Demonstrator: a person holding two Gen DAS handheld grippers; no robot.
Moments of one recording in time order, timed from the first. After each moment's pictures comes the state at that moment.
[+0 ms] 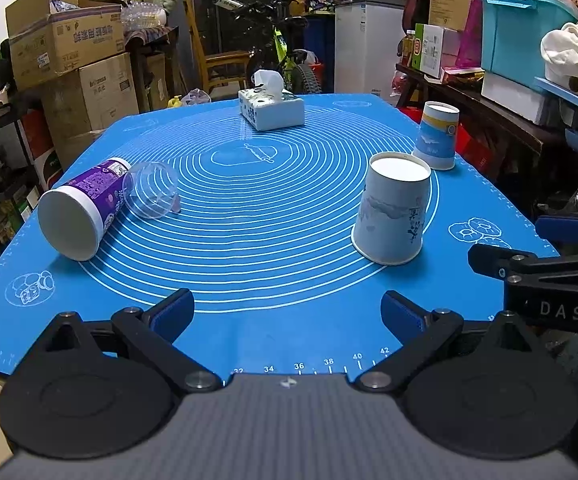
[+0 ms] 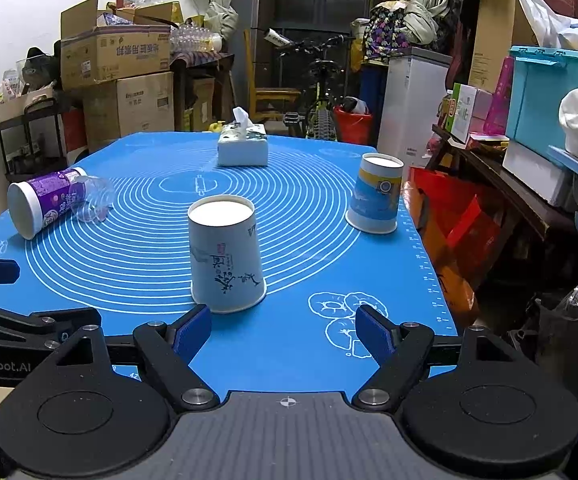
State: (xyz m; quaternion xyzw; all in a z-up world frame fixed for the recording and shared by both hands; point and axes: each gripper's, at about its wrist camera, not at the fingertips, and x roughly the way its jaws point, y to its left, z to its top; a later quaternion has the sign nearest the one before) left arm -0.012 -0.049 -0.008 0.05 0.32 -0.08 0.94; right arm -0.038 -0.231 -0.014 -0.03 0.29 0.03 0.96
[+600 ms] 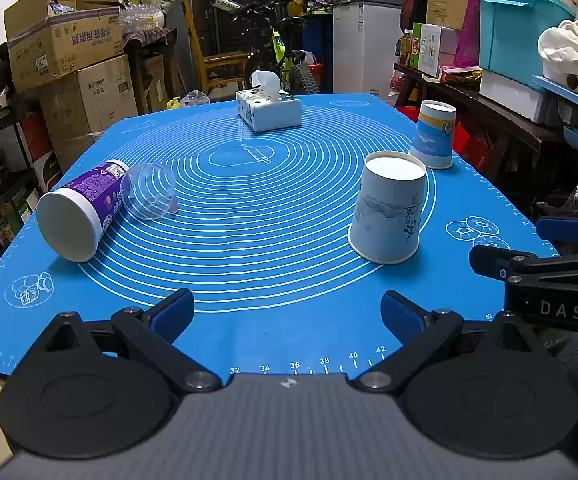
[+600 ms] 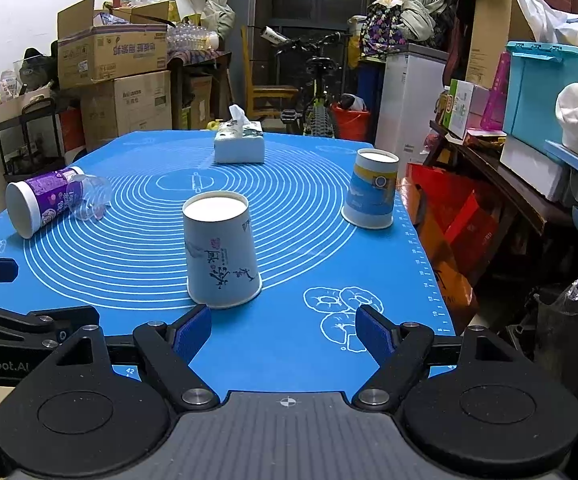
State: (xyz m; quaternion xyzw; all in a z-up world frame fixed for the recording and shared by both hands) left arm -0.013 -0.051 -0.009 0.05 0.32 -0.08 0.94; right arm -0.039 -0.233 -0.018 -0.02 0.29 0.03 0.96
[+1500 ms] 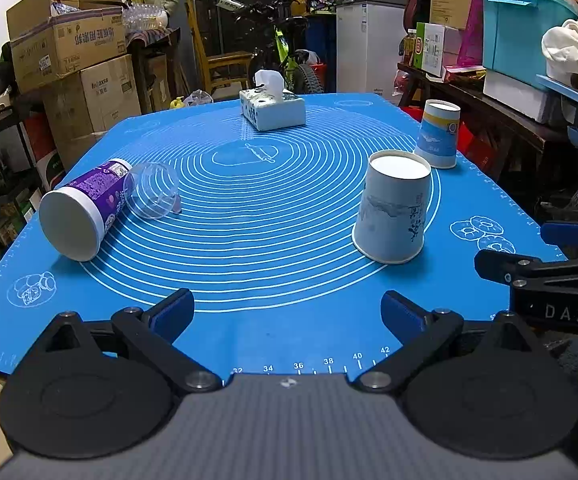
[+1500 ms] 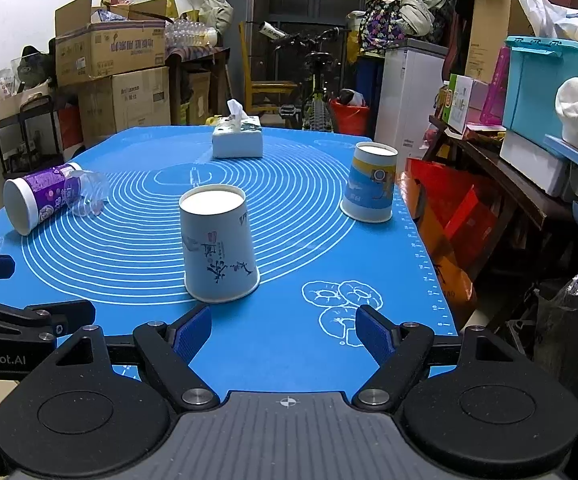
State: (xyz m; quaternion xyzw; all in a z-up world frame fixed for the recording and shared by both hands) left arm -0.013 -0.051 -0.012 0.05 0.32 -0.07 0.94; right arm -0.040 -0.236 -0.023 -0.02 0.30 0.03 0.95
